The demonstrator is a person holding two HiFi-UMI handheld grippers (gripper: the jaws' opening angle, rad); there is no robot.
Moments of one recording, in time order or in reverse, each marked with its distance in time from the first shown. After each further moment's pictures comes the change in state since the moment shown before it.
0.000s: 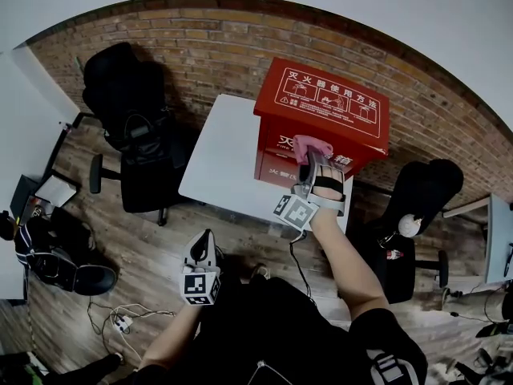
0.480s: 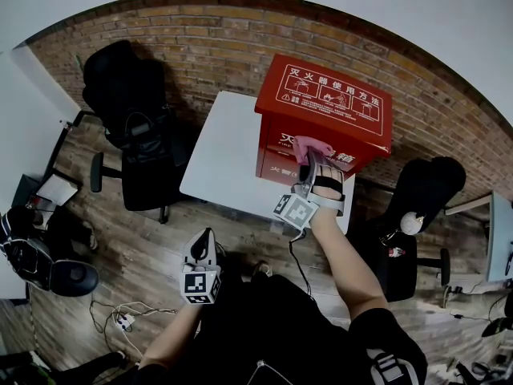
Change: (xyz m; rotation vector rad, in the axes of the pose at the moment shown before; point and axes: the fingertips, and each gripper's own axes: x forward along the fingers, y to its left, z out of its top) left arm 0.001 0.003 -0.003 0.005 0.007 -0.002; right arm 0.004 0.018 -0.003 0.015 0.015 0.032
